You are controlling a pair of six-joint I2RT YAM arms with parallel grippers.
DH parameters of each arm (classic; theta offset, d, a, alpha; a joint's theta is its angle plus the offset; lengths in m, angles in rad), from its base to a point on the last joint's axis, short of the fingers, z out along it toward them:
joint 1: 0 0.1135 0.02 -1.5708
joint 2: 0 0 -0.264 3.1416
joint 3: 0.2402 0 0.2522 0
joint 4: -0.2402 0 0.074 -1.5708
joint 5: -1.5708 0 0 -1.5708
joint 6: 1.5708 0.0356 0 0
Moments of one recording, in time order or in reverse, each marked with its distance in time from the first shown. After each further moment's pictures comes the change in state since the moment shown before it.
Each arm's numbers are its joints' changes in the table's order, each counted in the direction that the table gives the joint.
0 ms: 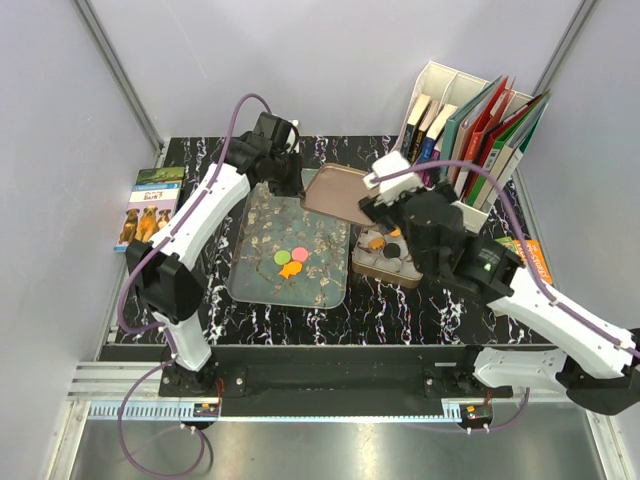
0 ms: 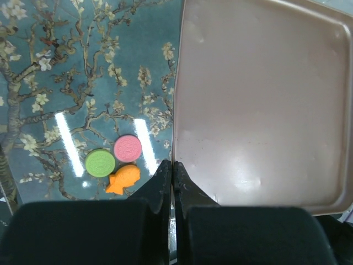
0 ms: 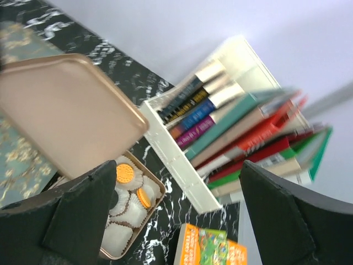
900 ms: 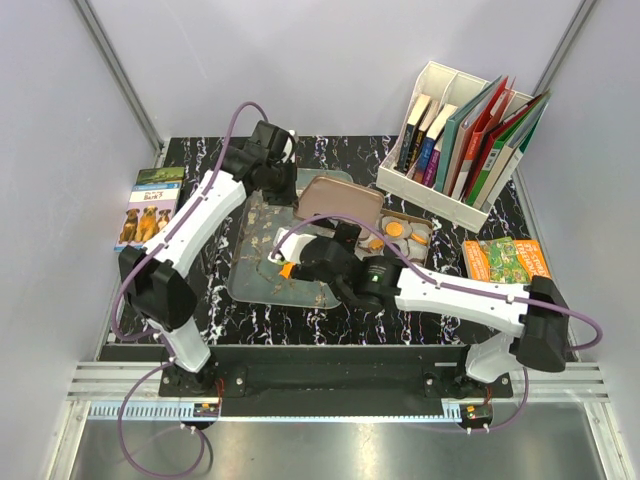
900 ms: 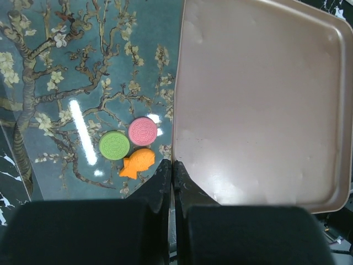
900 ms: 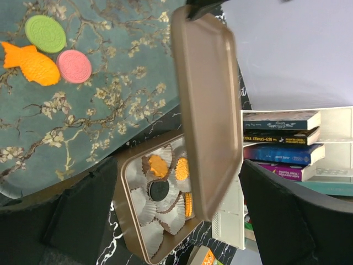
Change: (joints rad) left arm -0.007 -0.055 -0.090 -0.018 0.040 0.024; right arm 0.227 0.367 -0.124 0.104 0.130 -0.151
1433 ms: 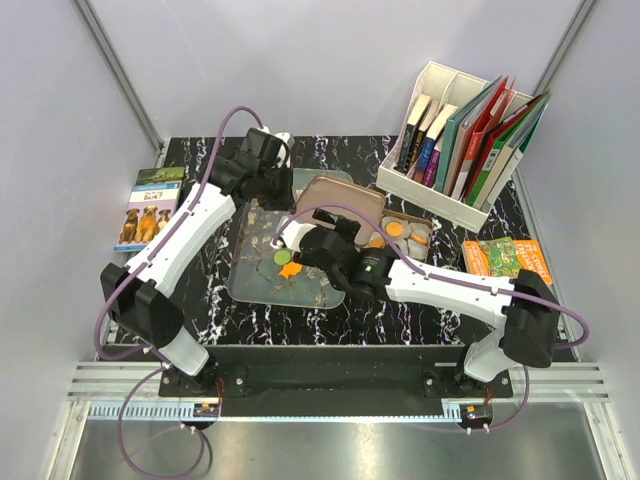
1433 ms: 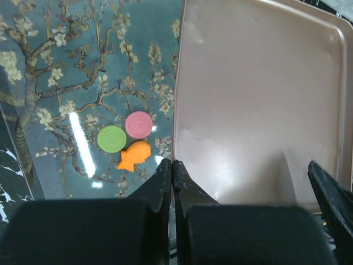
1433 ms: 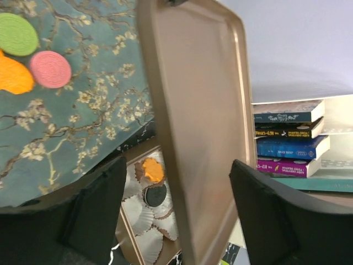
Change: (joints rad) left arm -0.019 -0.127 -0.086 0.034 0.006 0.000; right arm -0.069 0.060 -0.006 0.064 0.011 -0.003
